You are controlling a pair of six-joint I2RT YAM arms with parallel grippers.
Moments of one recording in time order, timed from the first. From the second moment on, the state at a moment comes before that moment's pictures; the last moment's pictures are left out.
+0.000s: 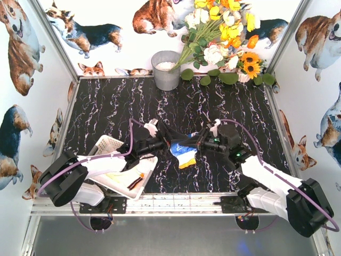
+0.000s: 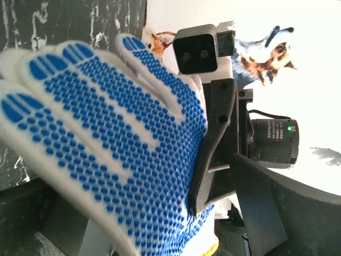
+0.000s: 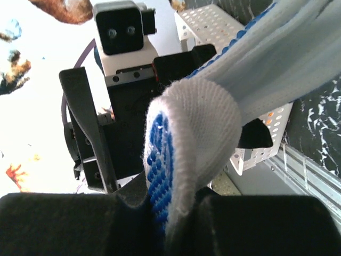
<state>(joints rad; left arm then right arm) -0.78 1.38 0.53 0.64 0.34 -1.61 0.53 1.02 0.45 0.27 -0.58 1.60</state>
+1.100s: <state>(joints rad) -0.73 1.36 0.44 0.85 0.14 -1.60 0.60 1.07 0.52 0.23 -0.67 1.53</state>
